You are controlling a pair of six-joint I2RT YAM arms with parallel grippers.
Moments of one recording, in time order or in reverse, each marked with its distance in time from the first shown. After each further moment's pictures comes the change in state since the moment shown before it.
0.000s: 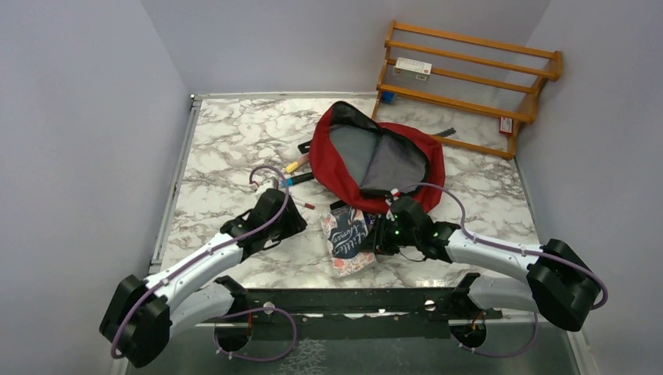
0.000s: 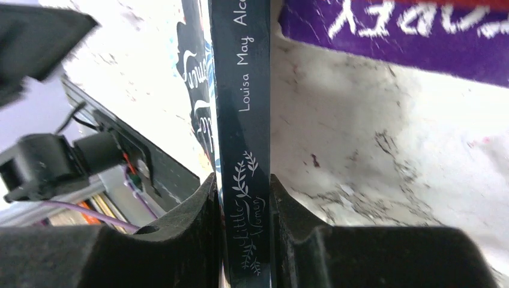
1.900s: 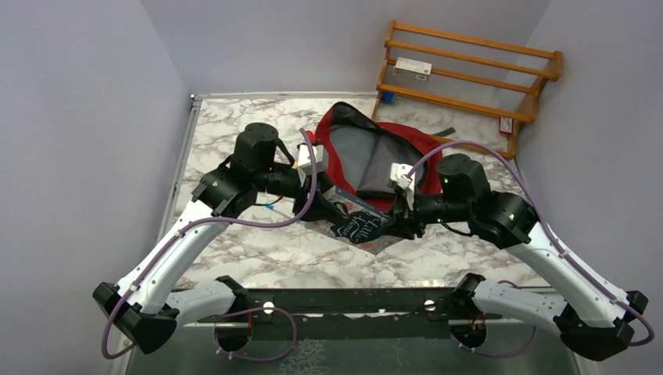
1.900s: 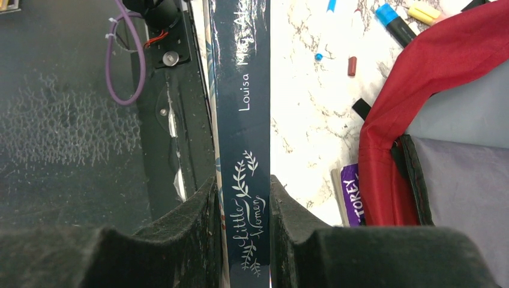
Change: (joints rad) left arm 0.002 0.048 0.766 -0.286 1.080 1.102; right arm -0.003 -0.269 0.711 -0.787 -0.289 -1.206
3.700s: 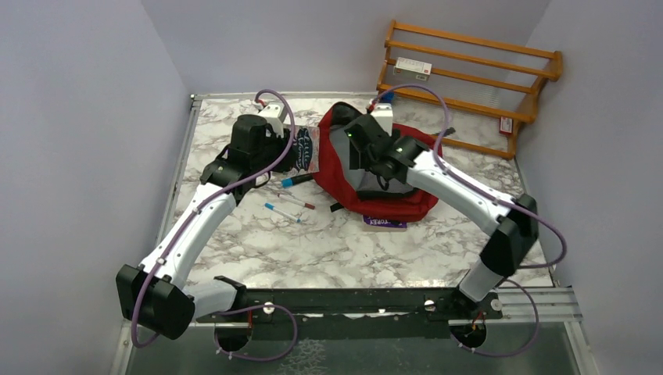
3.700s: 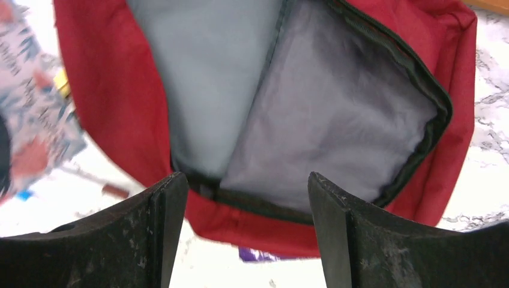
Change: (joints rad) left arm 0.243 0.110 -0.106 0.124 -0.866 -0.424; right arm -0.004 0.659 0.337 0.037 1.087 0.766
